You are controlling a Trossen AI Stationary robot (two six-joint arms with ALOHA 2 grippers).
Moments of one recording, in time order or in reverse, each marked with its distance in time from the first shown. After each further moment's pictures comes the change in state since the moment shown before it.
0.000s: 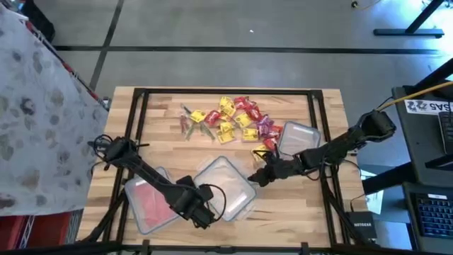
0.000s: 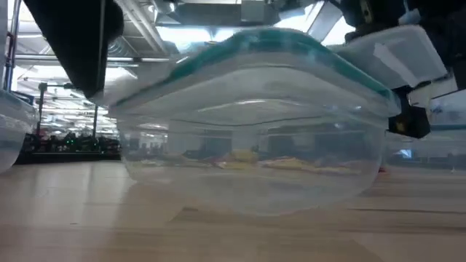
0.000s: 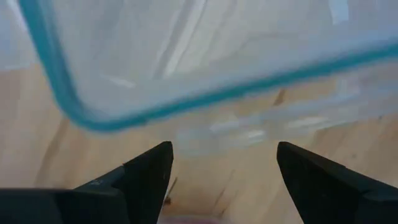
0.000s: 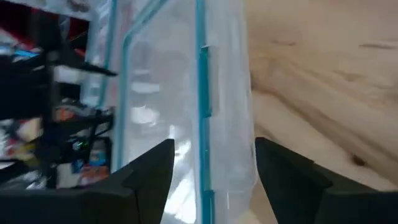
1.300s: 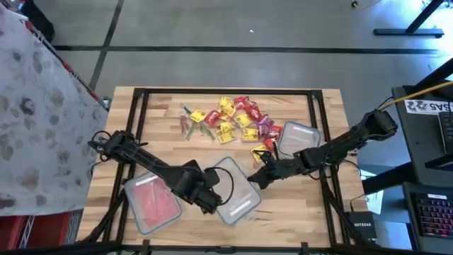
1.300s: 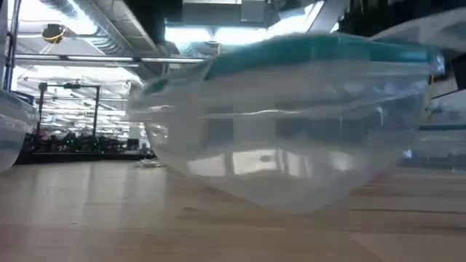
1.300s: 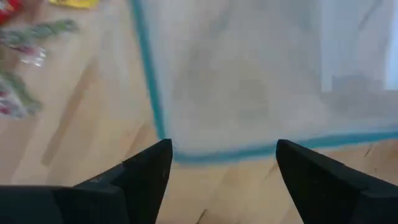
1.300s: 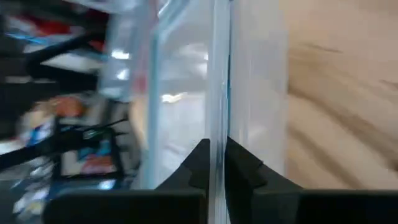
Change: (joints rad) left arm 0.100 -0.070 0.206 -0.167 -0.141 0.075; right arm -0.002 -0.034 0.090 -0.142 -0.007 -0.034
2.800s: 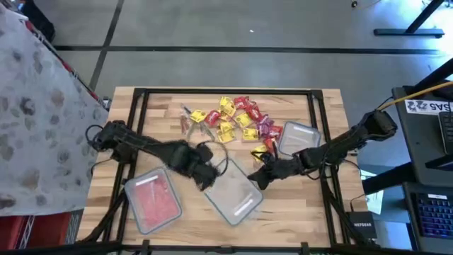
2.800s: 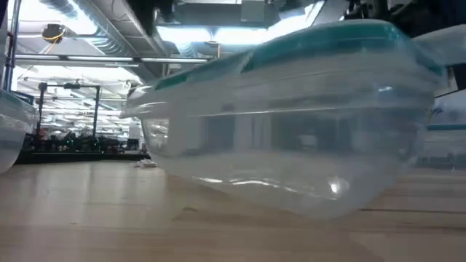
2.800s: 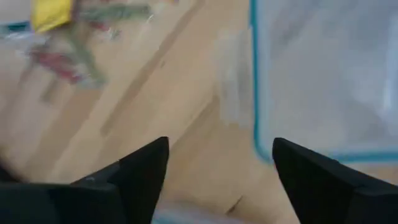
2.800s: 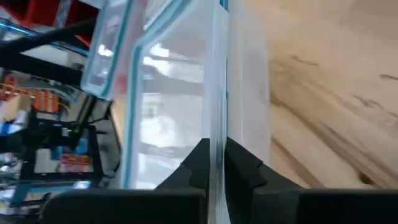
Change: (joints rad) left arm 0.166 -0.099 0.000 -0.137 0.074 0.027; right arm -0.004 0.009 0.001 -0.034 0.032 -0.076
